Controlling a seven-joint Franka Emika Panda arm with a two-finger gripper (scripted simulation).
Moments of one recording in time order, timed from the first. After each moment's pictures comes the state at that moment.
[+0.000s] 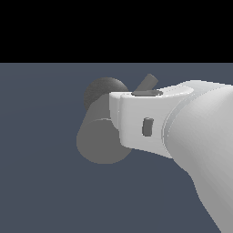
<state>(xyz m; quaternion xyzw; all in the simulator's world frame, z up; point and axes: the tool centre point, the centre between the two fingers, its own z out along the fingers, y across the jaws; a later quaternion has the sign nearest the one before) -0.152 -0.086 0.227 -0.01 0.73 0.01 0.68</state>
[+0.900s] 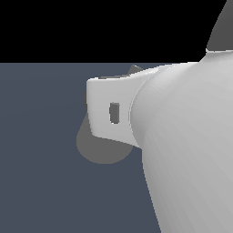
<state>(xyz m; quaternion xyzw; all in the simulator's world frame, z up) -0.155 -0.055 0.240 -0.01 0.74 0.00 0.67</state>
